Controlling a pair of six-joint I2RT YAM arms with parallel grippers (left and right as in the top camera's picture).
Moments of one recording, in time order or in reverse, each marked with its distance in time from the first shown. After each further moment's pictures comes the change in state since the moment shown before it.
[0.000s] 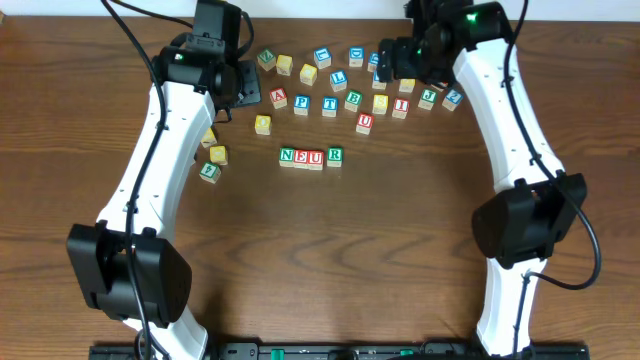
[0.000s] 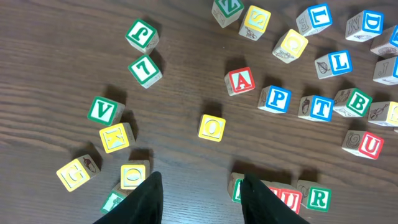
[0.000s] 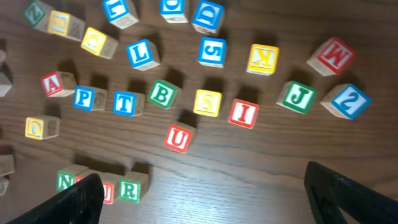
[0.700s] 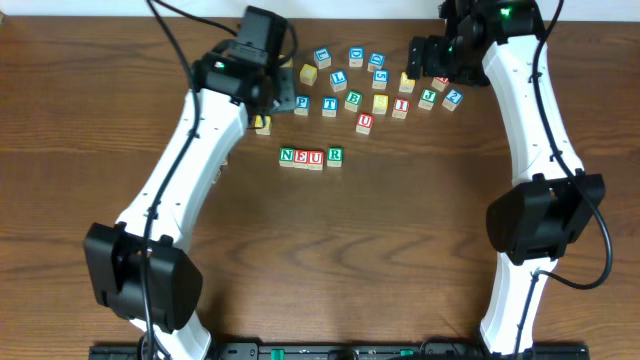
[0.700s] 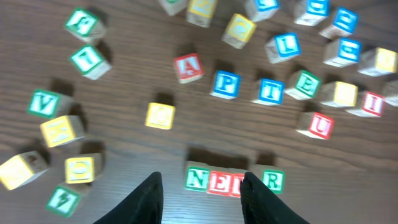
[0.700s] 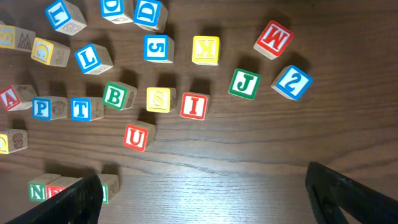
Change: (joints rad) left arm -0.128 0.000 0.000 0.010 0.000 -0.085; right arm -0.110 0.000 0.000 -0.057 0.000 0.000
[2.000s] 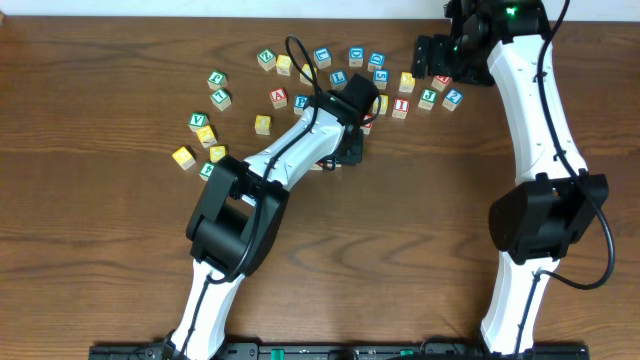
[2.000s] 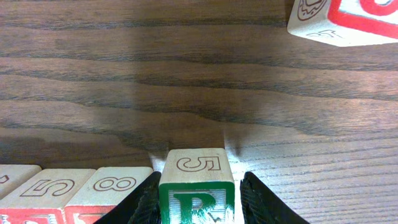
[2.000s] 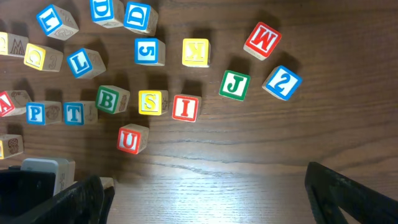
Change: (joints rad) left arm -0.268 0.402 0.000 0.089 0.000 -0.091; right arm -0.020 0.000 0.000 -0.001 0.000 0.000
